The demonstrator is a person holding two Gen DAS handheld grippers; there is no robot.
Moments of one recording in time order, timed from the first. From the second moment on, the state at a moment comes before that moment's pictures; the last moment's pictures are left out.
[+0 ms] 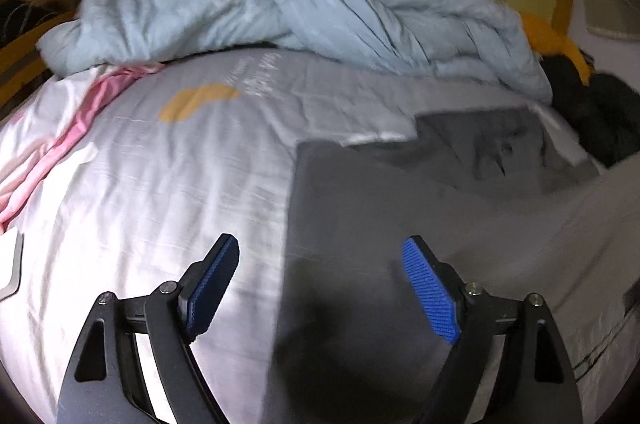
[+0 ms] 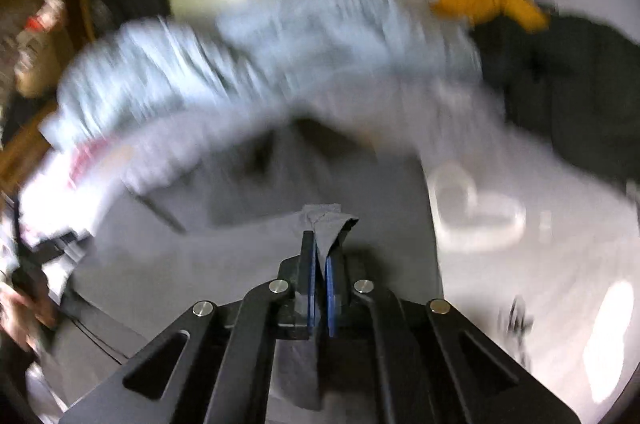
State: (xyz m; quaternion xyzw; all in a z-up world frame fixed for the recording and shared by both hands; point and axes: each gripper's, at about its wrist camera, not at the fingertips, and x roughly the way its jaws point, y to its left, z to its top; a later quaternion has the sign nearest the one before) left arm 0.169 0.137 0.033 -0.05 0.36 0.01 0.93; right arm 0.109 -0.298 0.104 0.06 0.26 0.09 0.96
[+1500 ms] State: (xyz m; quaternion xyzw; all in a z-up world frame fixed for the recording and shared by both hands) left arm 0.235 0.145 0.020 -0.07 0.36 0.06 0.93; right arm 0.233 -0.289 0.012 -0.09 0.43 0.00 0.90
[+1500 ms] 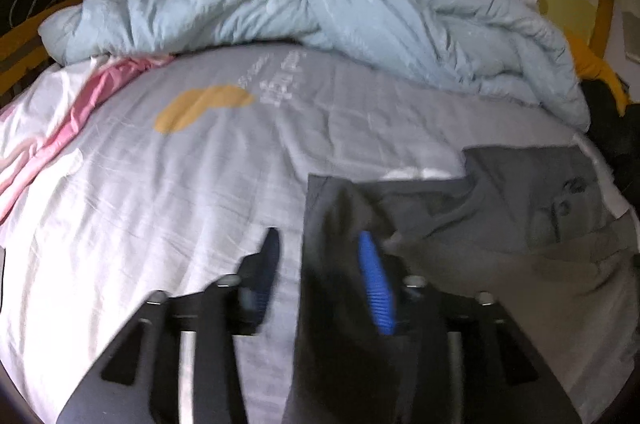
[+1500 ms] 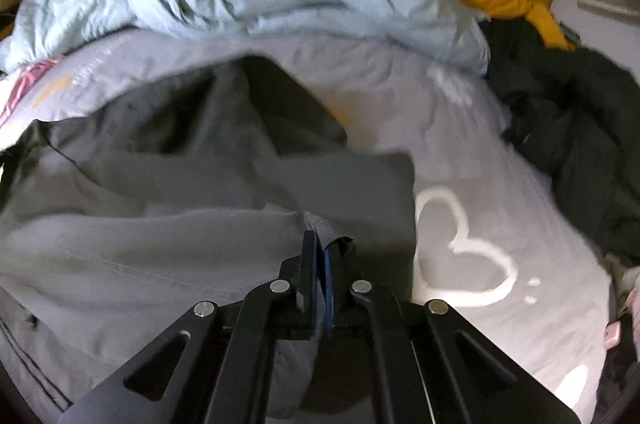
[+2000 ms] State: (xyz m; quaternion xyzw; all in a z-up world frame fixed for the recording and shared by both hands) left arm 0.273 0.141 -0.022 -0.07 0.45 0.03 0.89; right arm 0.202 -0.318 0.025 0.01 0.46 0.07 0.89
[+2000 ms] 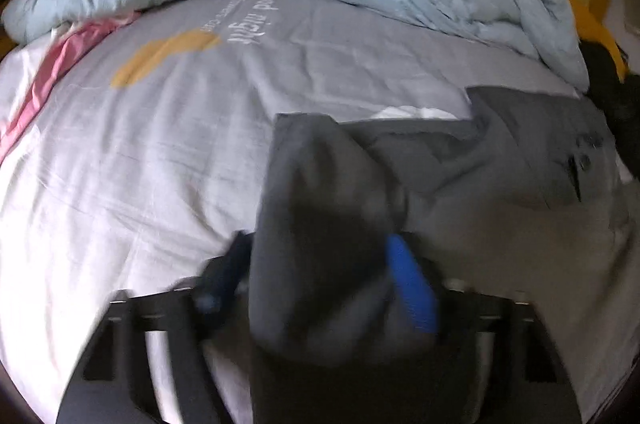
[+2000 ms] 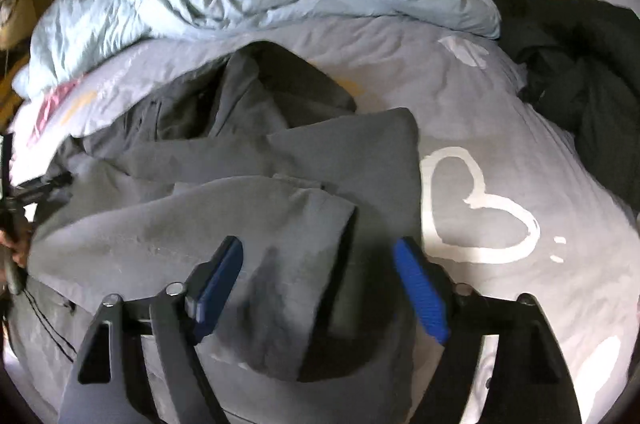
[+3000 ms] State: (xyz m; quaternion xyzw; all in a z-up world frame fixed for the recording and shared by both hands) left arm 0.239 0.175 0.006 -0.13 0.32 0.11 0.93; right arm 0.191 -0.307 -0.002 -0.04 0.50 0.04 0.87
